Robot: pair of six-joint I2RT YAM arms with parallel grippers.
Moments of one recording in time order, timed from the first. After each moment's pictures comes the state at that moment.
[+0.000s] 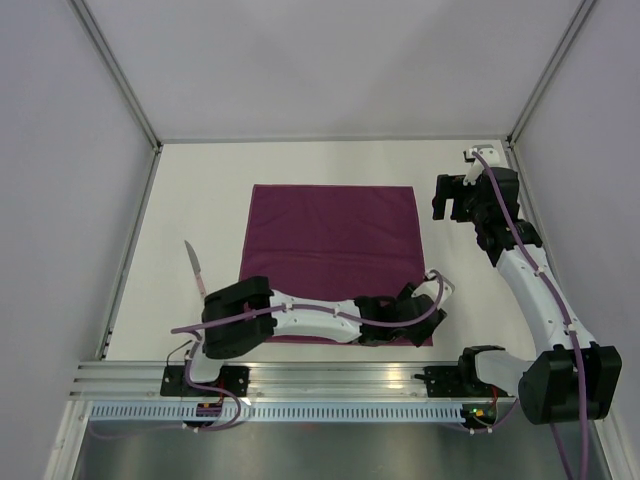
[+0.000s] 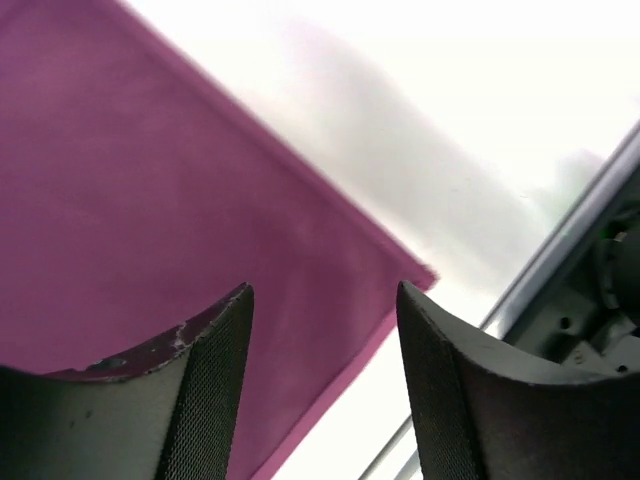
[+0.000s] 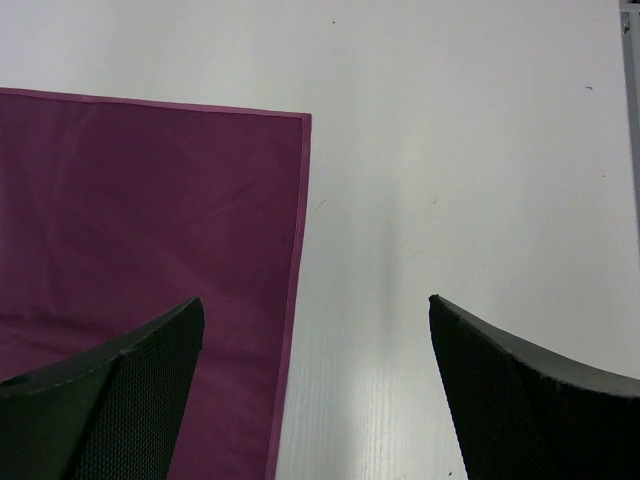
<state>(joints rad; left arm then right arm) -1.39 1.96 1.34 -0.10 -0.36 -0.40 0.06 1.16 0.97 -0.31 -0.04 0.03</state>
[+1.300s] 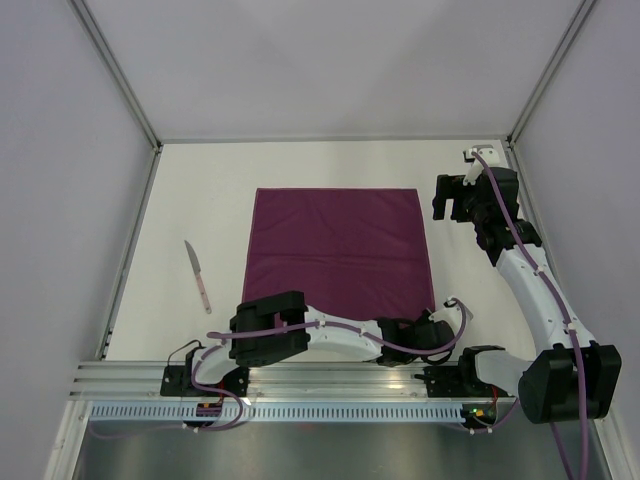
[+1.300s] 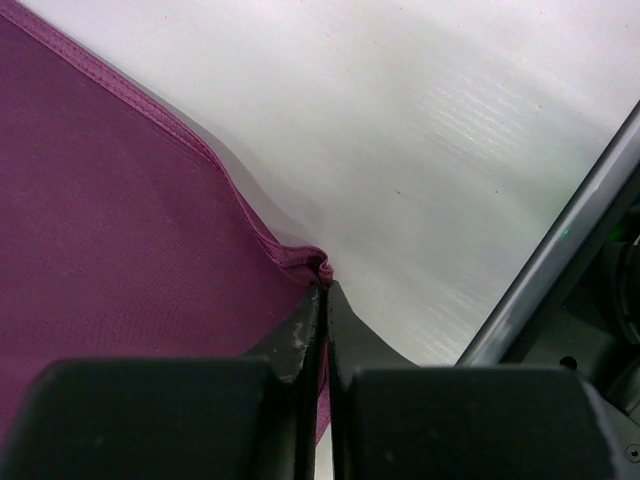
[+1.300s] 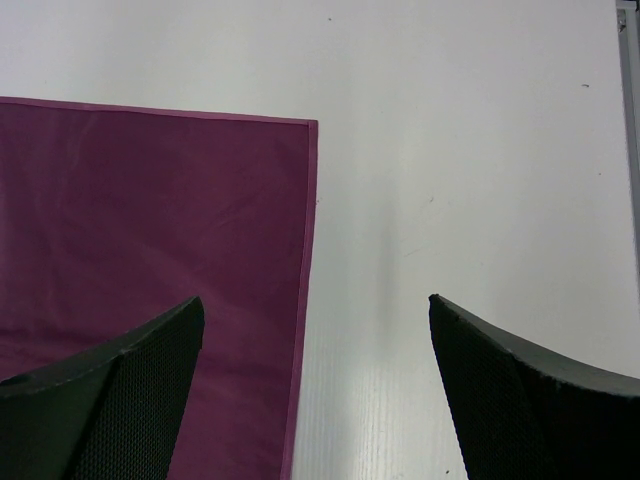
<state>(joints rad) -1.49 2.18 1.46 -0.03 -0.42 -0.32 0.06 1.16 0.97 -0.31 -0.03 0.02</state>
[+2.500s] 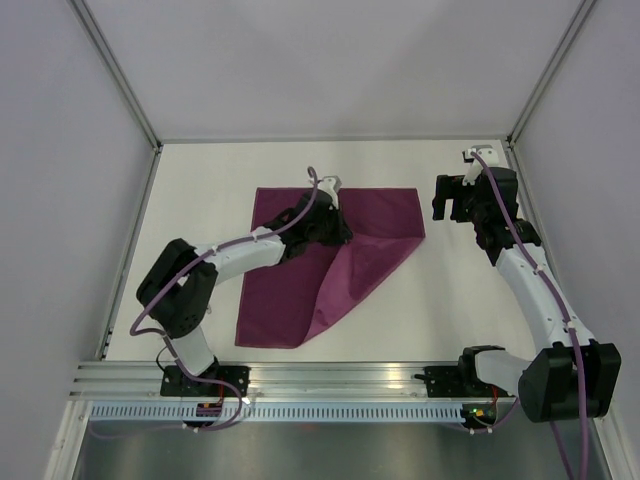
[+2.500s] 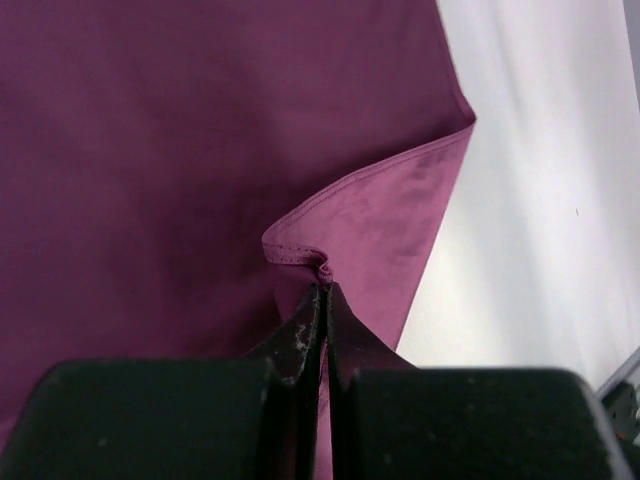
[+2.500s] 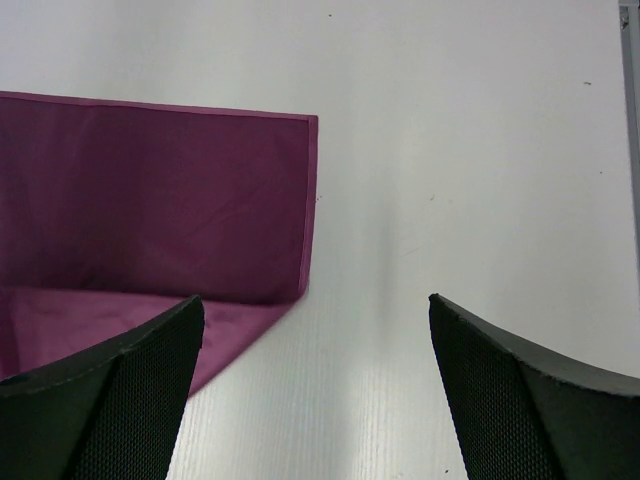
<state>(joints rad) -0.77 1.73 1.11 0.04 0.03 -0.59 0.06 1.17 0.97 -0.31 -0.03 0.02</state>
